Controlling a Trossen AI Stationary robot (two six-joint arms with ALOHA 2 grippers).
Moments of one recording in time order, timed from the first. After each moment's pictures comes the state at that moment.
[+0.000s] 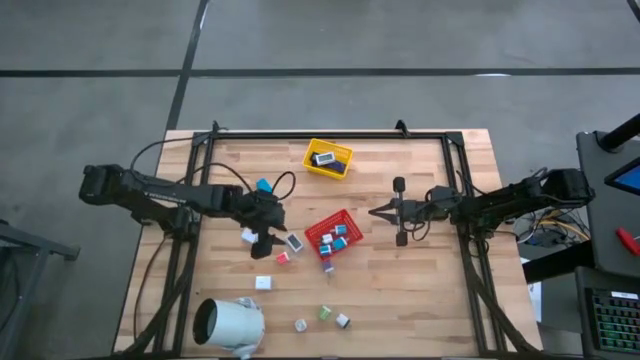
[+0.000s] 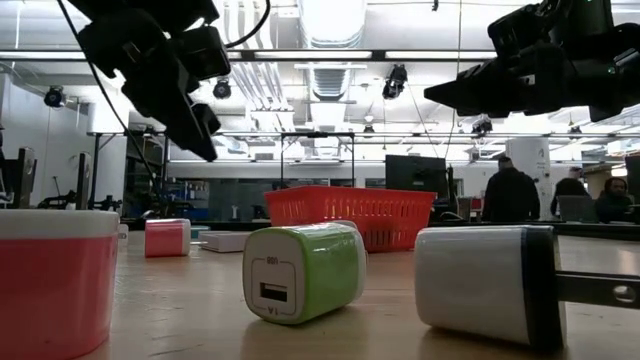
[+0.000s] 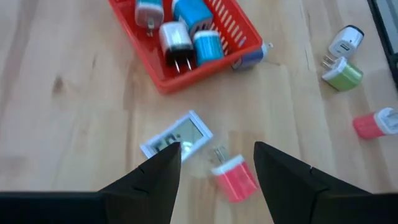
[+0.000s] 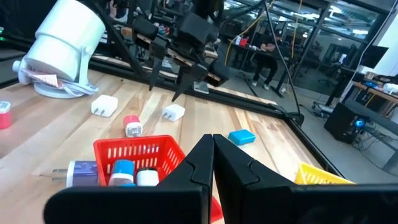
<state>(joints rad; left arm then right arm) -0.02 1.27 0.70 -0.33 0.19 -0.14 -0.03 1.14 0.18 0.91 -0.03 -0.24</state>
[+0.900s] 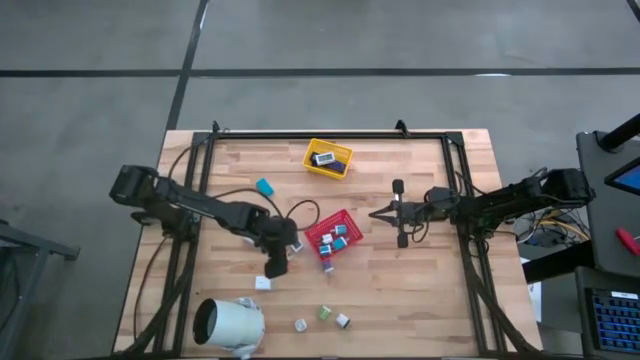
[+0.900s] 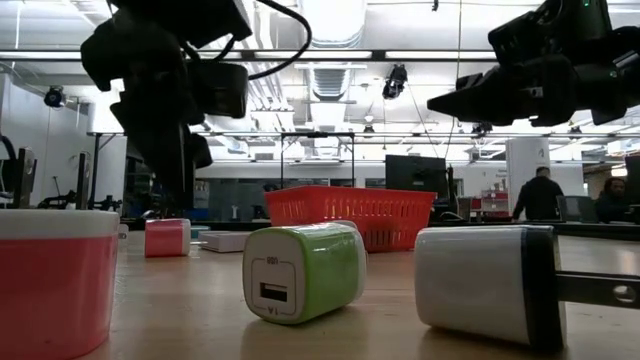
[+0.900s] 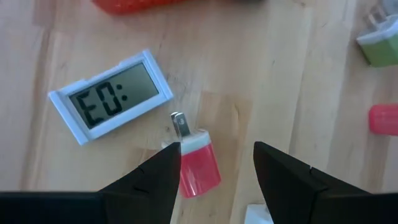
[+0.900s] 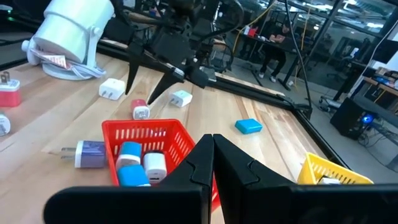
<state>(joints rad) -0.17 1.59 0.89 -0.48 0.17 -0.43 -0.03 1.14 0.17 0.86 -0.05 -0.27</state>
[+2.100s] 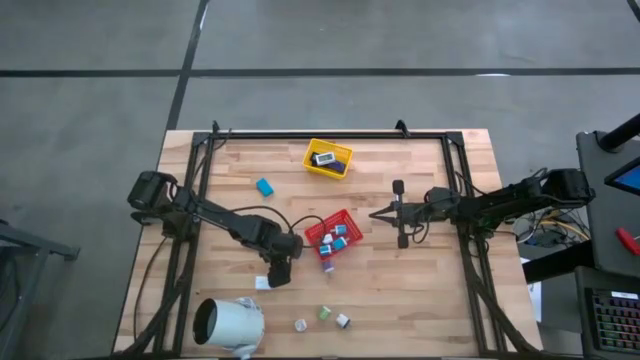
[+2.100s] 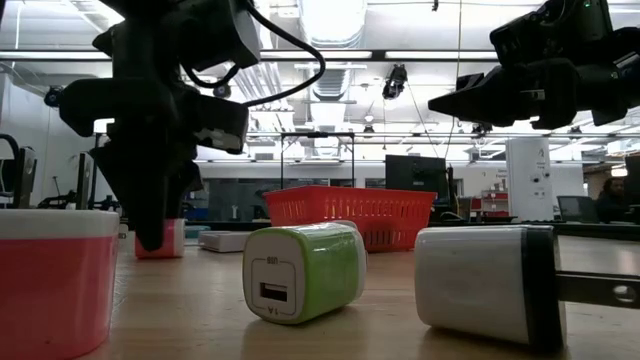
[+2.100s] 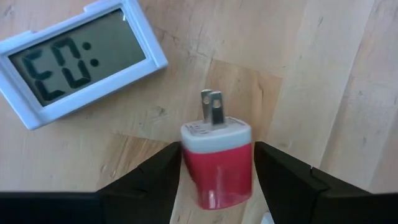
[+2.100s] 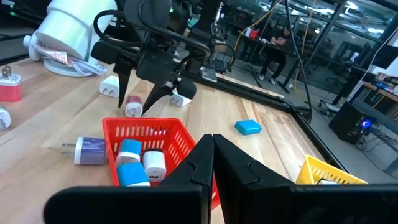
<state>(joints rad) -0.24 1.74 0.93 -0.52 0.13 -0.50 -0.03 1.14 0.17 0.87 -0.06 -0.30</state>
